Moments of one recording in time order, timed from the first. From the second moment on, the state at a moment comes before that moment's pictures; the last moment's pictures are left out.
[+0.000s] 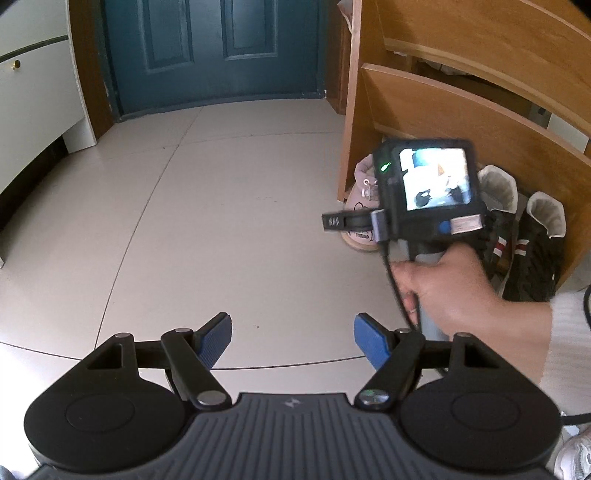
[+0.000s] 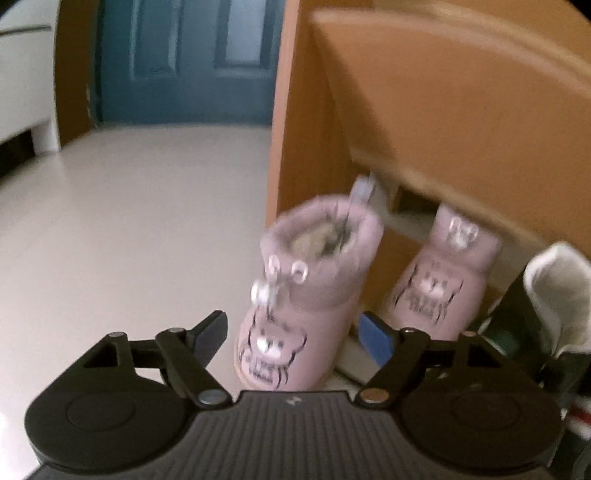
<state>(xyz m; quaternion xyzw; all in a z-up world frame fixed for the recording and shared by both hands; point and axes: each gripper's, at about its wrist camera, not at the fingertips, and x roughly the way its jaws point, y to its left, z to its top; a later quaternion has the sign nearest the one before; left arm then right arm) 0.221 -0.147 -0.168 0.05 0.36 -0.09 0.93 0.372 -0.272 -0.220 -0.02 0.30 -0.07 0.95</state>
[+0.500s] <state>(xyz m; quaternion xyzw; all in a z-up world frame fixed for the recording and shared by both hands) 0.216 -0.141 -0.163 0.05 0.35 -0.08 0.93 0.401 -0.307 -0.181 0.03 0.24 -0.16 0.96</state>
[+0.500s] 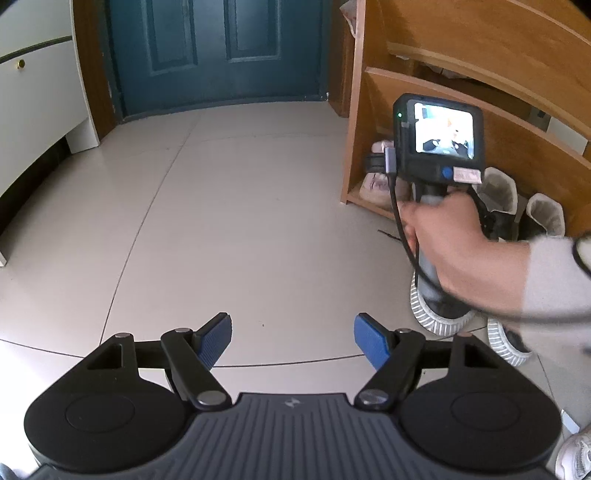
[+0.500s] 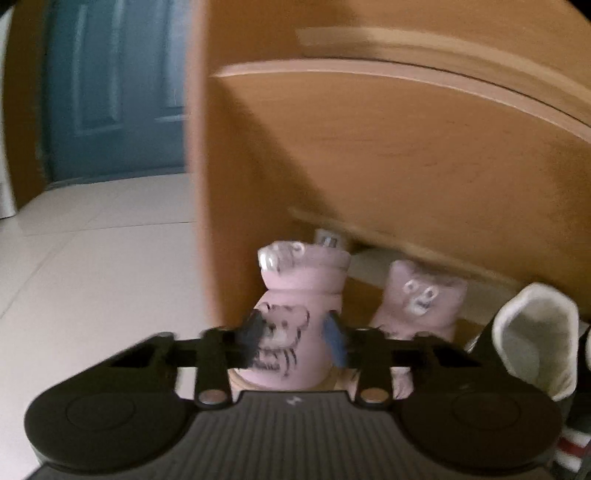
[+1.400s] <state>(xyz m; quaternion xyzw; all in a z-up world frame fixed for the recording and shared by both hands) 0.096 -0.043 -0.156 0.21 0.55 -0.13 0.80 0.185 -0.197 -0.150 -0.04 0.27 0.39 0.88</state>
